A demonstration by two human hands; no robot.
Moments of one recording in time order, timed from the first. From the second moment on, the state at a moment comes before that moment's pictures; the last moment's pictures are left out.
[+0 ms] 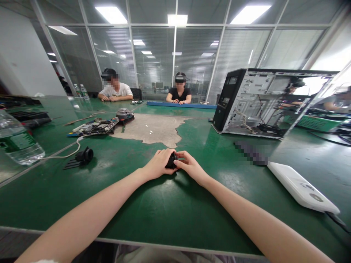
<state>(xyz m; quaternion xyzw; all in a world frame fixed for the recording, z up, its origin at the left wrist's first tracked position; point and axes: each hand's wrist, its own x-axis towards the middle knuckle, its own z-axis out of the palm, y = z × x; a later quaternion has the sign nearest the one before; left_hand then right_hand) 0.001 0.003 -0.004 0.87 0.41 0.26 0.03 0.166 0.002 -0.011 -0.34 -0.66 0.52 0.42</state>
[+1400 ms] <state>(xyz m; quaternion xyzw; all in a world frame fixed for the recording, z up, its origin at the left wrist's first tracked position) 0.002 0.003 -0.005 0.87 0.41 0.26 0.02 0.168 0.001 -0.007 -0.31 -0.66 0.53 0.43</state>
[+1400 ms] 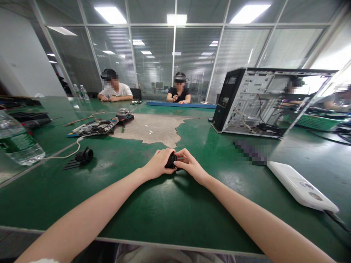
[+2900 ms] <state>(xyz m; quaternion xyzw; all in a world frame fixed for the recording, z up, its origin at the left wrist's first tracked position) 0.002 0.003 -0.004 0.87 0.41 0.26 0.02 0.167 0.000 -0.005 -0.31 -0.64 0.56 0.43</state>
